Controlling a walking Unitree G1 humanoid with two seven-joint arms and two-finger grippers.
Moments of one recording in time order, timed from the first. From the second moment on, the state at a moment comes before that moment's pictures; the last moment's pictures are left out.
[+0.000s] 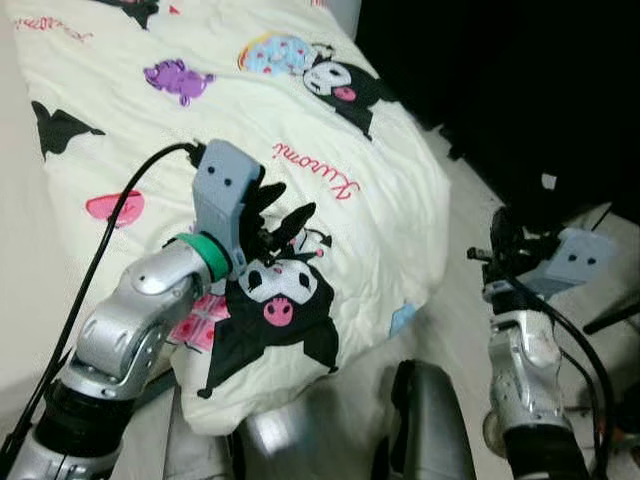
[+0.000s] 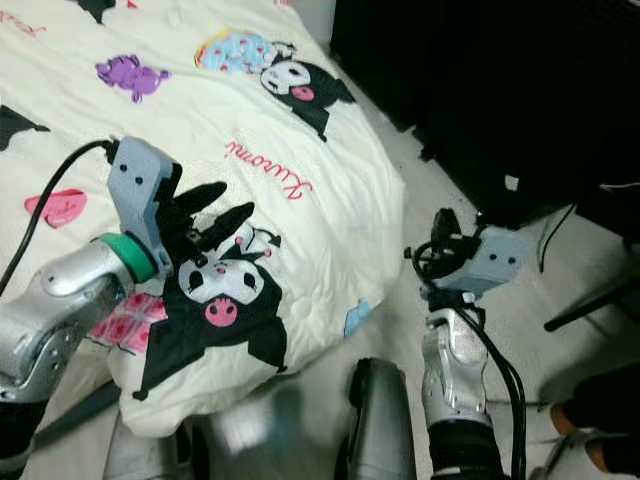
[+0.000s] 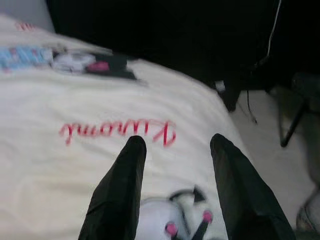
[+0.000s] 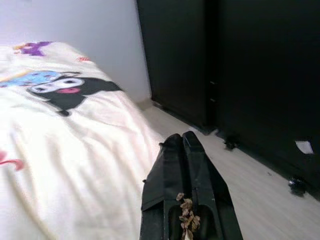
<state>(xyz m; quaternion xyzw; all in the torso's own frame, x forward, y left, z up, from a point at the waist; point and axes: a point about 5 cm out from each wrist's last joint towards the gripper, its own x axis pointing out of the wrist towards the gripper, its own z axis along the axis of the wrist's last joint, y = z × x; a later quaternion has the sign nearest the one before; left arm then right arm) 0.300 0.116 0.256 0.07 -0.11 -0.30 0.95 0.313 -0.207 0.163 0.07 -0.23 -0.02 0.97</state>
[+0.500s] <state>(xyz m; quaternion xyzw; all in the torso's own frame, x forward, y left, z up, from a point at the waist) 0.292 0.104 0.194 0.02 -0.02 -0.25 0.97 0.292 -0.164 0.126 0.08 -0.14 0.05 0.99</state>
